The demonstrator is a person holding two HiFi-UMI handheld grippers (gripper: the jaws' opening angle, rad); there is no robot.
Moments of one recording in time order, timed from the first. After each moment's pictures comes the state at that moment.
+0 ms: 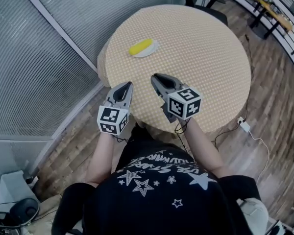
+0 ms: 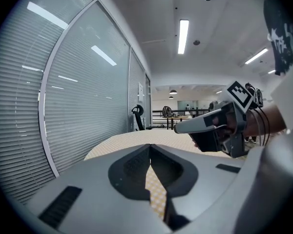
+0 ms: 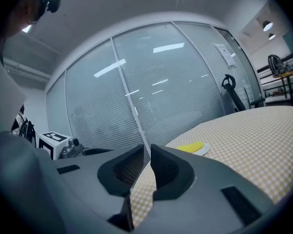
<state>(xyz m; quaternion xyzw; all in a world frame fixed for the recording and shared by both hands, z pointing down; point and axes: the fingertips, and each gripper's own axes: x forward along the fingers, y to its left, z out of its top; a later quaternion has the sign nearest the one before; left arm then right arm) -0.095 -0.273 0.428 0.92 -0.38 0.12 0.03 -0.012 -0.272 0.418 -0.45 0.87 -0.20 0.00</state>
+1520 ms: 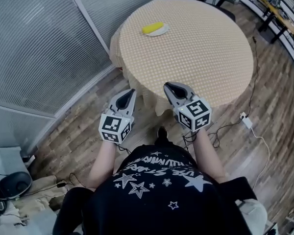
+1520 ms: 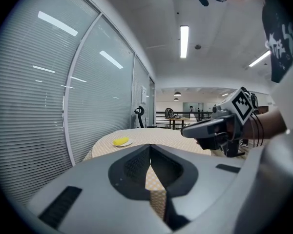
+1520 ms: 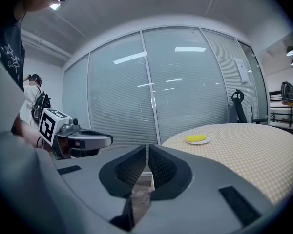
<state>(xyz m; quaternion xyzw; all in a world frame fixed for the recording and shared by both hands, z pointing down) -0.154 -0.083 0.426 0.90 -0.41 0.10 0.05 -0.042 -0.083 0.427 -0.43 0.89 -0.12 -0.08</state>
